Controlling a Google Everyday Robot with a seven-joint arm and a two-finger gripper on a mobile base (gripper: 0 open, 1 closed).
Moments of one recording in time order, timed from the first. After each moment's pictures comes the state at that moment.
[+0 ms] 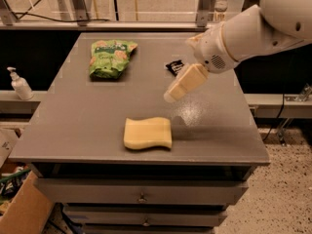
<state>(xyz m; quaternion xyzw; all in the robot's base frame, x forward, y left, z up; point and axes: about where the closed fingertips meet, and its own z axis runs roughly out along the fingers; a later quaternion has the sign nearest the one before) 0.567 -0.063 0.922 -0.55 0.73 0.15 0.38</state>
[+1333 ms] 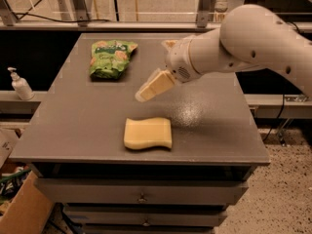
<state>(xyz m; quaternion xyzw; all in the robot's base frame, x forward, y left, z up) 0.601 0.001 0.901 -0.53 0.69 0.16 0.45</state>
